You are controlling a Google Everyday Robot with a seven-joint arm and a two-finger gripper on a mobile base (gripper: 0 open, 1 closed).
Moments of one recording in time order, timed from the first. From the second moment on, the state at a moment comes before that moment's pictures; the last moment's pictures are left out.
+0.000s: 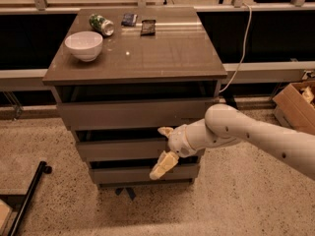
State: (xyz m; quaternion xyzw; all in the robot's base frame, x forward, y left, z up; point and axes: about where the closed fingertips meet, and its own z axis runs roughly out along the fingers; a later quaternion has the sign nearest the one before) arm 0.543 -0.010 0.621 -0.57 0.70 0.29 0.31
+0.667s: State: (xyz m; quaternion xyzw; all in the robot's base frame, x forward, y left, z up) arm 0.554 0.006 0.565 -0.54 0.72 0.33 0.29
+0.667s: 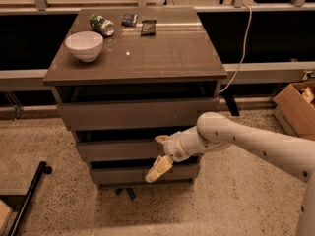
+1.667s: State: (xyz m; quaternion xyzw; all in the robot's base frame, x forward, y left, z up) arm 0.596 -0.056 0.510 -0.45 0.76 0.31 0.34
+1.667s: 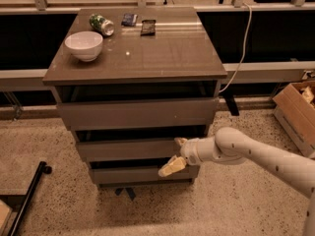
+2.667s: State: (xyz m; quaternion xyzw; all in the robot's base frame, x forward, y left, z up) arm 0.664 -0.101 0.467 -0.44 0.78 0.30 0.34
